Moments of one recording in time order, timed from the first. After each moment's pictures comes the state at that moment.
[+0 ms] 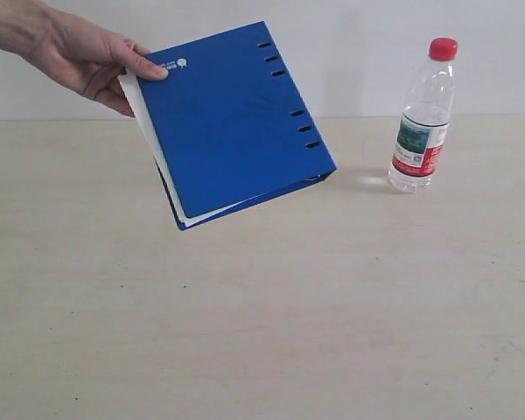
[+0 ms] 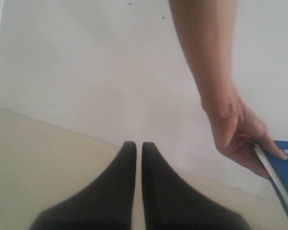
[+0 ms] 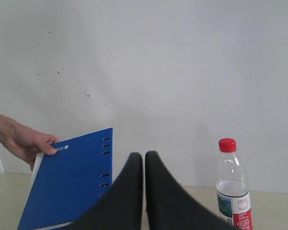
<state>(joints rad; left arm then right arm) 0.14 0.00 -0.20 -0.18 0.24 -0.14 0.22 0.08 -0.33 0.91 0.20 -0.76</state>
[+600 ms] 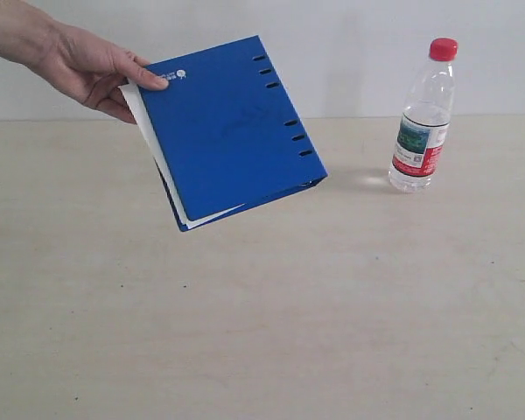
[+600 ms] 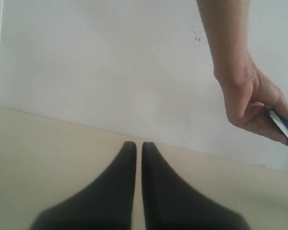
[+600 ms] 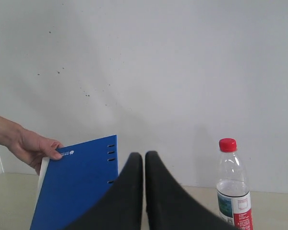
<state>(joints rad) 0.09 0.00 0.00 0.03 0.04 -0.21 0.22 0.08 -0.33 0.91 0.21 -0.76</state>
